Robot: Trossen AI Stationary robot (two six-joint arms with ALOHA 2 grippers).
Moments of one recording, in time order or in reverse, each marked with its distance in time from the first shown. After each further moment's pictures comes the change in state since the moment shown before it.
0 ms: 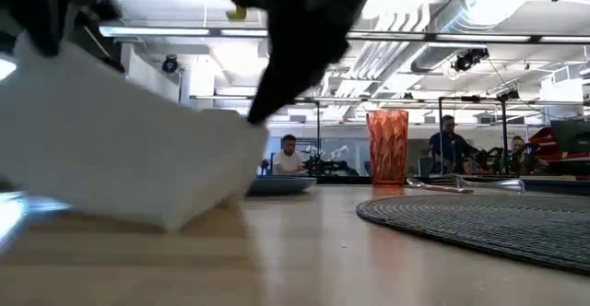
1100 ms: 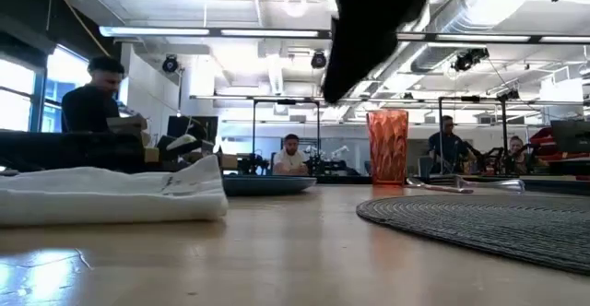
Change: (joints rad) left arm -0.261 0.151 -0.210 0.435 0.310 -0.271; right arm 0.143 -0.135 -0.092 -0.130 0.079 0.389
